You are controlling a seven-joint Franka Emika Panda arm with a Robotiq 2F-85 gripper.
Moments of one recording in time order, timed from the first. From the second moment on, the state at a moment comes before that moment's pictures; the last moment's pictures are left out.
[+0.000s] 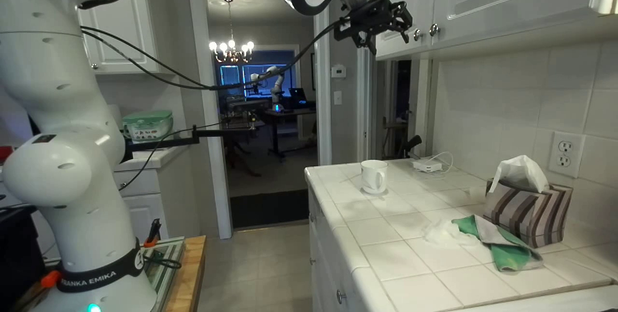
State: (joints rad) arm 0.17 -0.08 0.00 -1.88 0.45 2.65 -0.89
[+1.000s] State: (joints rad) arm 0.16 -0.08 0.00 -1.88 0.45 2.65 -0.89
